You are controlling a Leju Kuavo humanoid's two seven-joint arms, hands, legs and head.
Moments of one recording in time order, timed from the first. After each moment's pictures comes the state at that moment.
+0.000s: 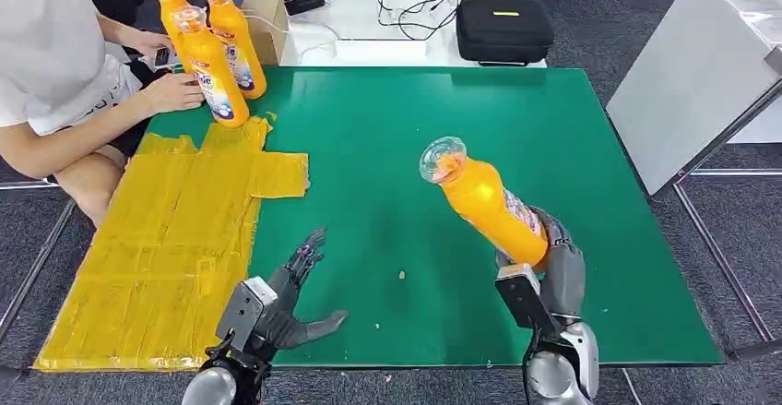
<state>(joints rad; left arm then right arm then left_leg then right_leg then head) 0.05 -0.07 -0.38 -1.50 -0.13 -0.01 -0.29 0.00 0.03 0.09 -1.43 0.60 -0.48 -0.28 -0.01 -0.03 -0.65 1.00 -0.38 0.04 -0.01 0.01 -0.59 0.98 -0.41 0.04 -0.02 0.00</state>
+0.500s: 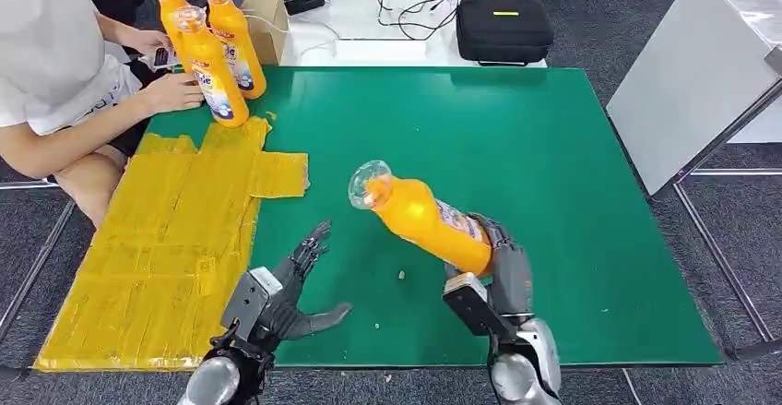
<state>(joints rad) 0.00 -0.07 -0.39 -1.47 -0.11 -0.01 -0.28 -0.04 0.08 0.24 -1.35 0.63 -0.41 -0.29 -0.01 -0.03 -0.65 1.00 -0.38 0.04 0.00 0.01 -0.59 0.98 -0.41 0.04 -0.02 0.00</state>
